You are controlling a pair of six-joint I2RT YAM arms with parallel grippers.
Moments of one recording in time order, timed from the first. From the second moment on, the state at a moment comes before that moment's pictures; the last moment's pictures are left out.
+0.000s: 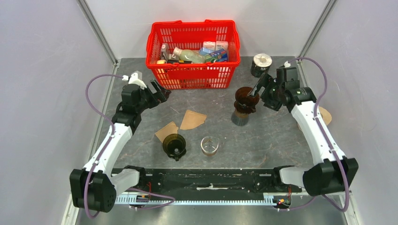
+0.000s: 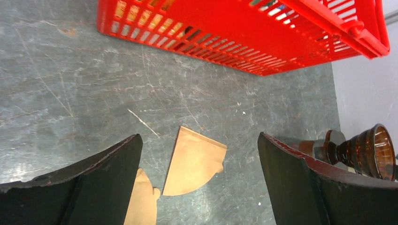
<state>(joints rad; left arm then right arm) -0.13 1.07 0.80 -0.11 0.16 -0.57 0.13 1.29 1.25 -0.81 -0.12 0.66</state>
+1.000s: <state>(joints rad) -0.49 1.74 1.21 -0.61 -0.06 -0.48 0.13 0.94 1.03 -0.57 0.11 0.52</state>
